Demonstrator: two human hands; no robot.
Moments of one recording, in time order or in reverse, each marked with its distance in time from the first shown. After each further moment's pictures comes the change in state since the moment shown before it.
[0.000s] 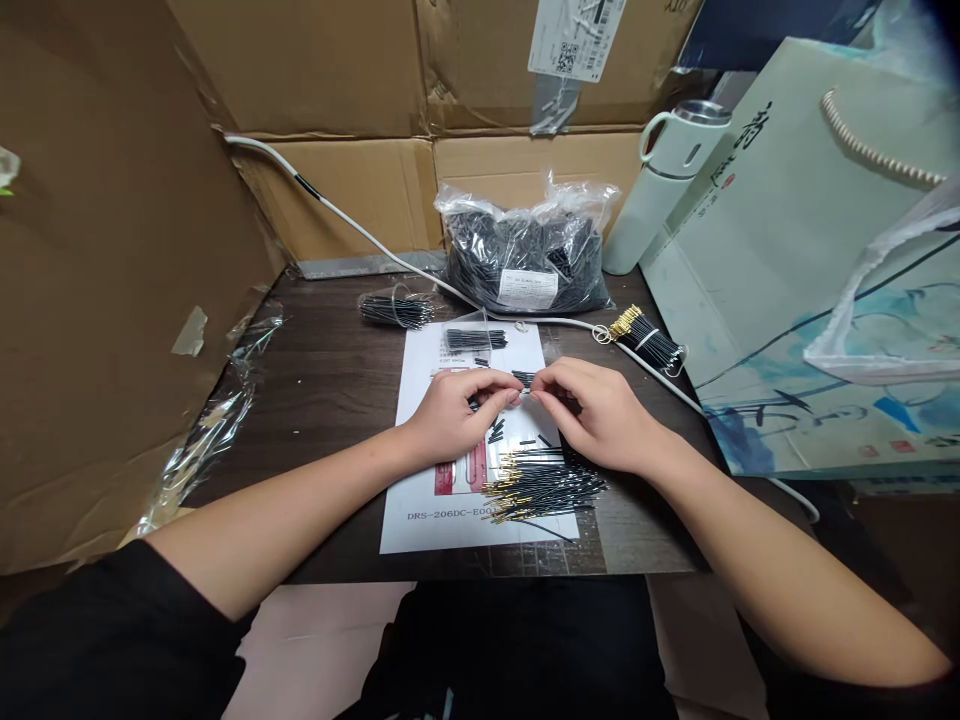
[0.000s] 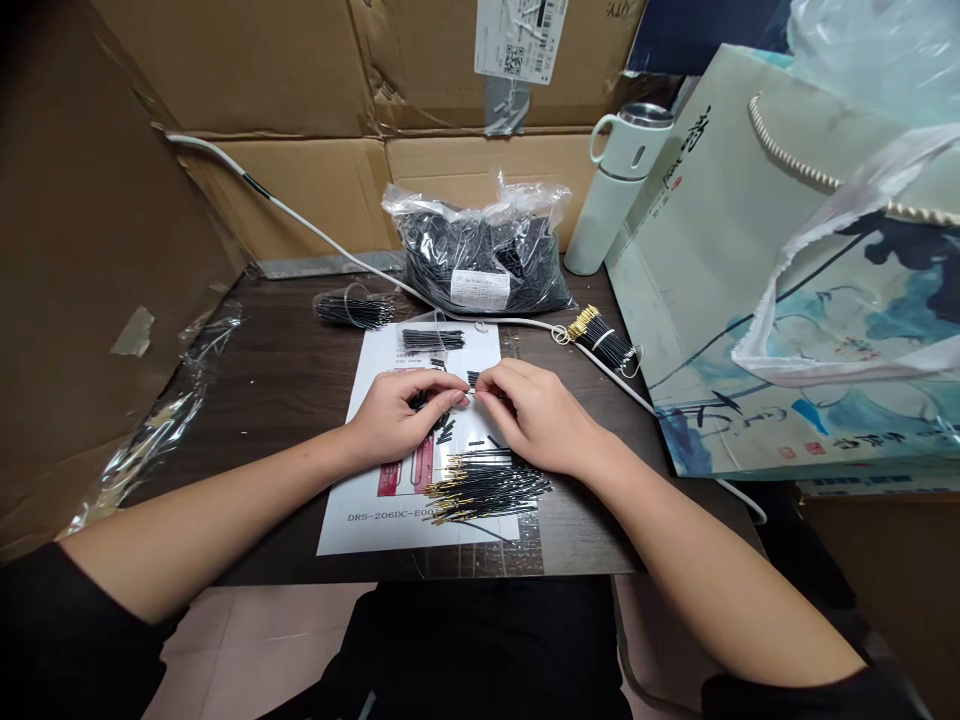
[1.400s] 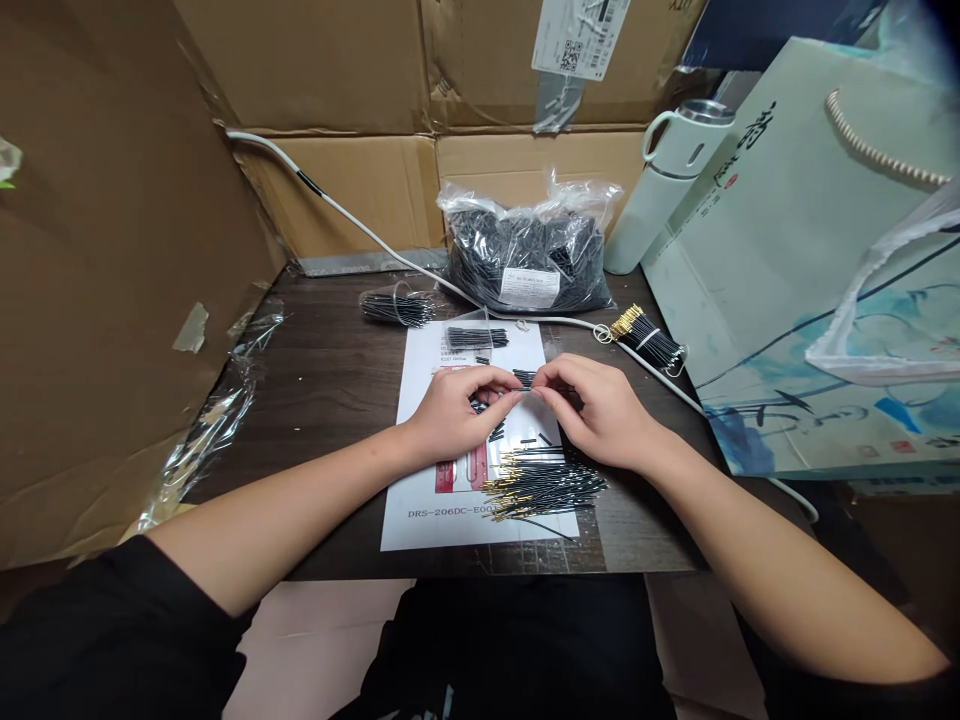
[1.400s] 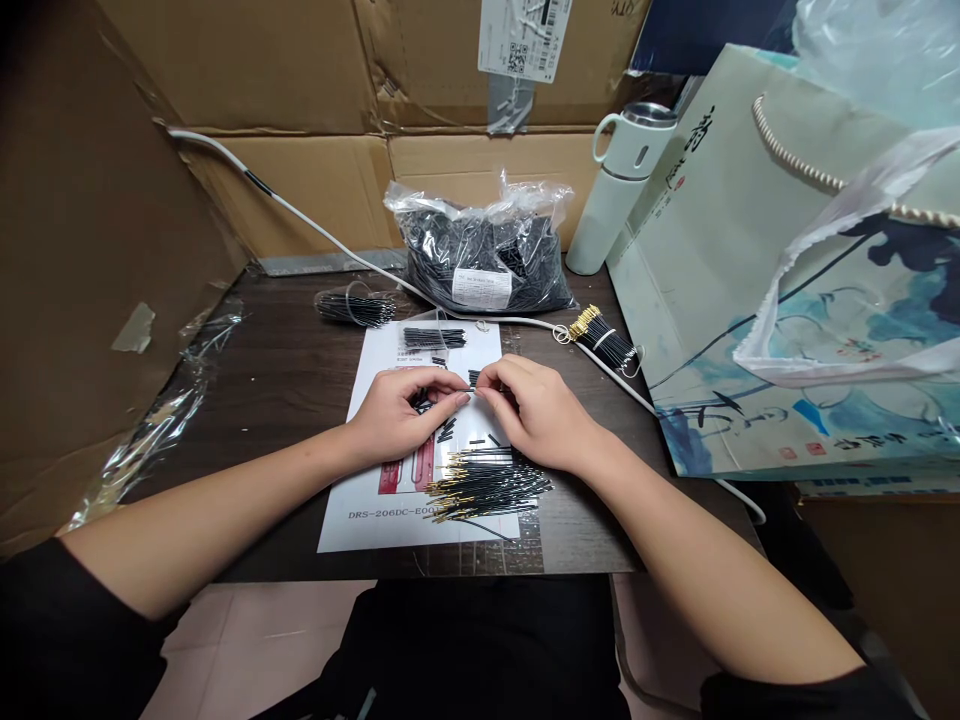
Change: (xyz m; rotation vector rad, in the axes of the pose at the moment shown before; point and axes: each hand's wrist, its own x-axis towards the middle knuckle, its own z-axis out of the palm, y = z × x) left_hand -0.001 0.000 0.002 -0.010 0.024 0.007; right_hand 0.001 0.002 0.002 0.016 0.018 0.039
